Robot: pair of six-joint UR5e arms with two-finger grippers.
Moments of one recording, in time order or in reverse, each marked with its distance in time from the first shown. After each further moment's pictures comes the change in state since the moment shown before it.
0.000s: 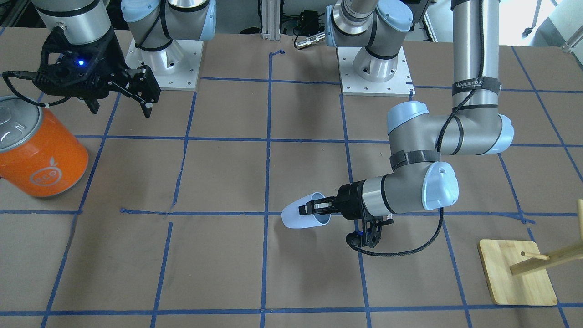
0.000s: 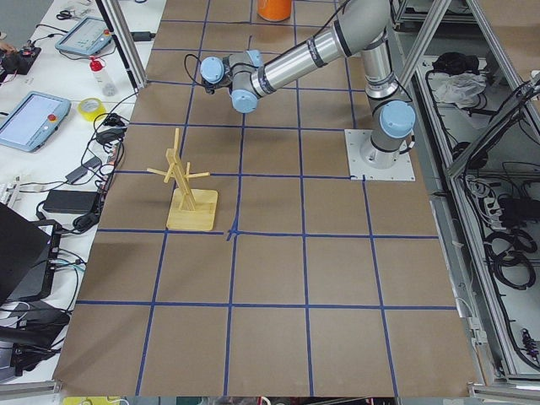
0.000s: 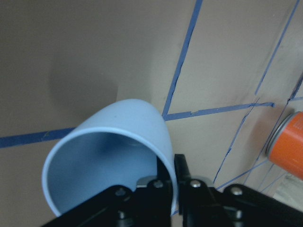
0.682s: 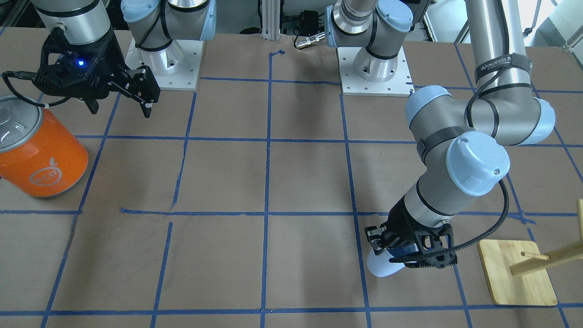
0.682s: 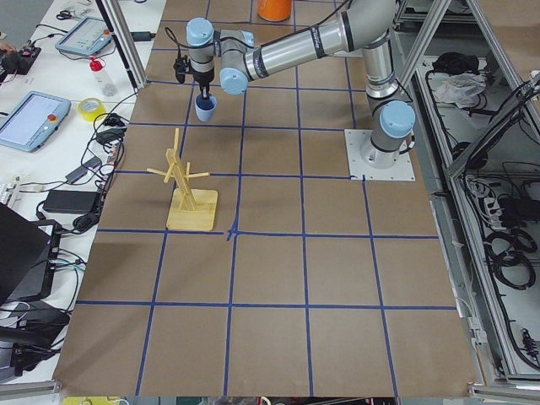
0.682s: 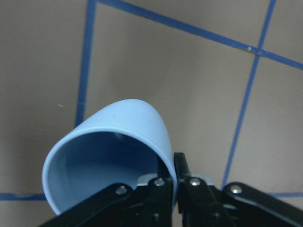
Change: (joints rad) left arm 0.013 0.009 0.176 0.127 0.628 0.171; right arm 0.000 0.001 0.000 -0.001 -0.001 -0.006
